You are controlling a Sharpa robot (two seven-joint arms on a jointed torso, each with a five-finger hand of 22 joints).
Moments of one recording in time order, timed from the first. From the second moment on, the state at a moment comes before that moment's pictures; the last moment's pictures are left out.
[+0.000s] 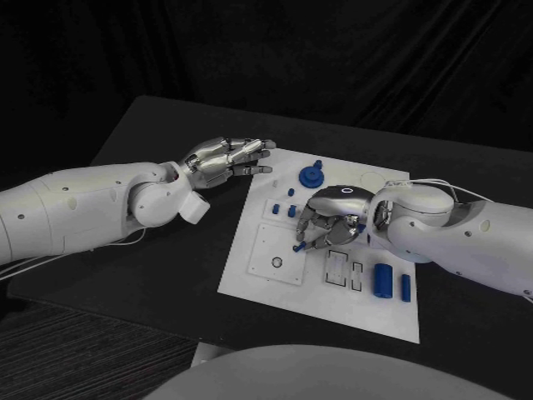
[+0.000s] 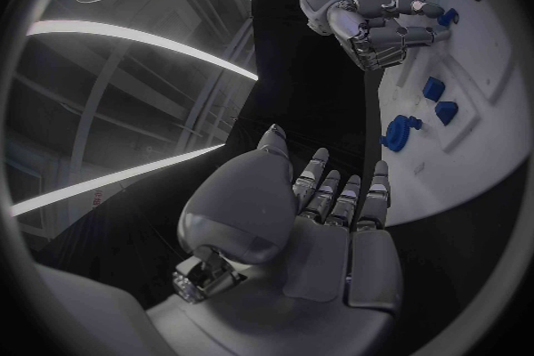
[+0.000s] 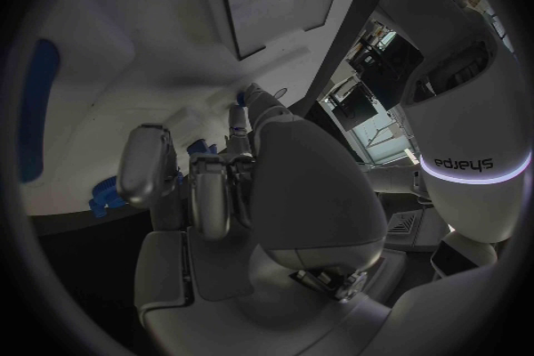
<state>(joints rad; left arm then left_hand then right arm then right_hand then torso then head) 1.24 -0.87 -0.21 1.37 -0.12 0.25 0.47 1.37 0.26 -0.25 0.28 0.31 0.46 0.15 0.11 0.05 0.12 0.13 0.12 0.03 0.07 0.19 0.10 0.02 0.16 0.16 0.29 0.08 0.33 1.24 -0.65 -0.21 1.50 -1.54 -0.09 0.14 1.44 -0.12 0.14 0.21 0.17 1.08 0.02 0.11 0.27 1.47 -0.03 1.57 1.31 1.47 -0.07 1.57 1.31 0.06 1.39 0.04 1.23 1.31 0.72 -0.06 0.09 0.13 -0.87</state>
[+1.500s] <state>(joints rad) 1.24 -0.88 -0.21 1.37 -0.12 0.25 0.46 1.37 0.27 -0.24 0.28 0.33 0.46 0.15 0.11 0.05 0.12 0.13 0.12 0.03 0.07 0.19 0.10 0.02 0.16 0.16 0.29 0.08 0.33 1.27 -0.70 -0.21 1.65 -1.81 -0.28 0.14 1.46 -0.11 0.17 0.13 0.40 1.14 0.07 0.13 0.31 1.47 -0.01 1.57 1.31 1.47 -0.05 1.57 1.31 0.06 1.36 0.06 1.20 1.31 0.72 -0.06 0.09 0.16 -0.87</state>
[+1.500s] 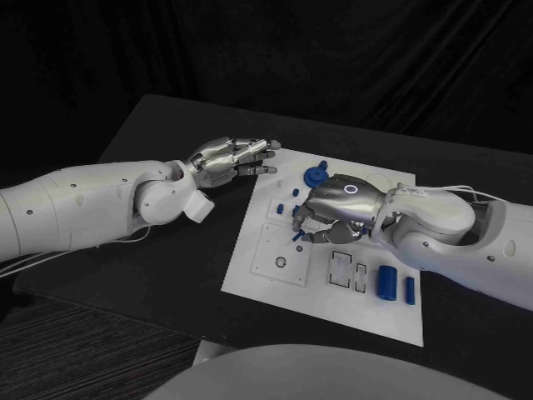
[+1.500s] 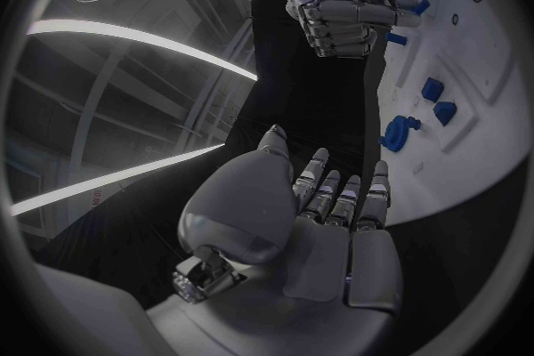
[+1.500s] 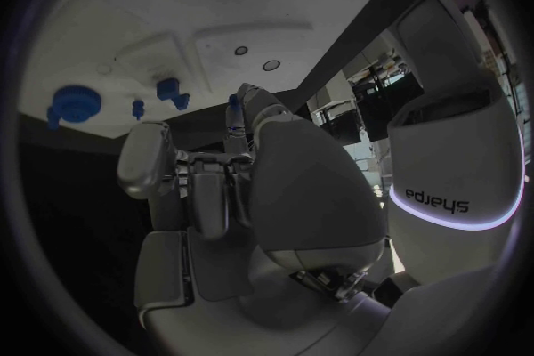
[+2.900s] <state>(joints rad) 1.23 -0.87 -0.21 1.37 -0.12 0.26 0.47 1.40 0.27 -0.23 0.26 0.35 0.47 0.16 0.12 0.06 0.19 0.16 0.20 0.05 0.12 0.19 0.16 0.04 0.16 0.19 0.29 0.10 0.35 1.28 -0.74 -0.21 1.69 -2.49 -0.44 0.13 1.45 -0.14 0.18 0.11 0.36 1.14 0.03 0.15 0.40 1.47 -0.01 1.57 1.31 1.47 -0.05 1.57 1.31 0.06 1.35 0.07 1.21 1.31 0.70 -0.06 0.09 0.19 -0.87</state>
